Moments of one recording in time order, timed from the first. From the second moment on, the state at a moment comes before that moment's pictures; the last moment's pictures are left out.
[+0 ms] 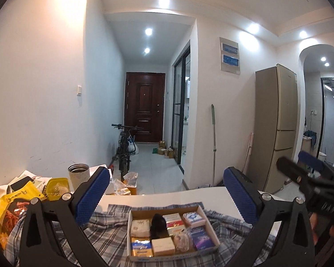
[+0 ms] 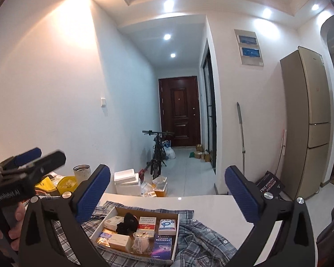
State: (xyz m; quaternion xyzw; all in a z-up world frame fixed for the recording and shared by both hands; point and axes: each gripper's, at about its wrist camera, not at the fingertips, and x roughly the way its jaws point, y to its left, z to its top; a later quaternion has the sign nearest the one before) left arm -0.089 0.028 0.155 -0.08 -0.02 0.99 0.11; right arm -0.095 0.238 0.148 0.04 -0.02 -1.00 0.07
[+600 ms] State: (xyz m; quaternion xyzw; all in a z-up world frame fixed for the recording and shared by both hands) left arm -0.042 0.016 0.070 -0.12 -0.03 0.98 0.12; right arm -0.057 0.224 0.081 0.02 0.00 -0.99 0.15
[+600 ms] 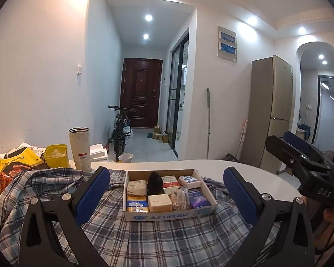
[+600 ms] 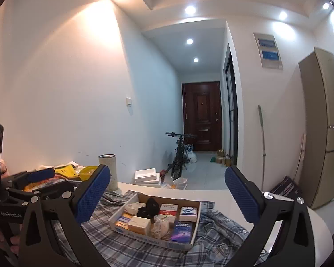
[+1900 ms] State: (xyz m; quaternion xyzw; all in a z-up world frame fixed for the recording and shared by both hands) left arm -0.087 0.021 -0.008 -0.12 0.02 0.99 0.03; right arm -0.090 0.225 0.003 0.04 0.01 -1.00 0.03
